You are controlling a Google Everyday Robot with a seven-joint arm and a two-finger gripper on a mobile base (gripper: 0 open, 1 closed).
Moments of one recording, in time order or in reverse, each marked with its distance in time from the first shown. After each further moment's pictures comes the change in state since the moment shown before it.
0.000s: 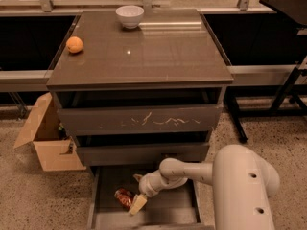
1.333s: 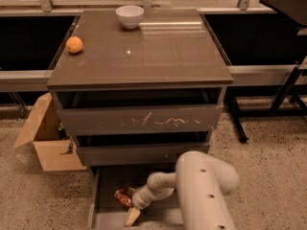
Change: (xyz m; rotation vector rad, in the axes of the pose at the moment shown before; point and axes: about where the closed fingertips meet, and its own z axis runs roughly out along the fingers) arm 0.073 -0.018 0.106 0.007 0.107 -0.050
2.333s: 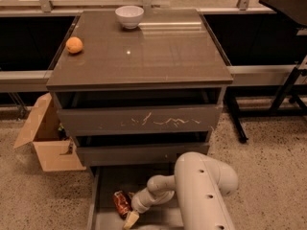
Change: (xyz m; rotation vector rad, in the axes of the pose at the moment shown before) arm 0.005 0.017 0.015 -0.041 -0.009 0.042
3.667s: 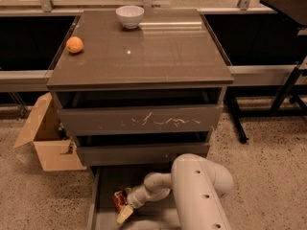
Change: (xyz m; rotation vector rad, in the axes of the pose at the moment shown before) arm -0.022 -0.019 0.012 0.024 -0.063 0.134
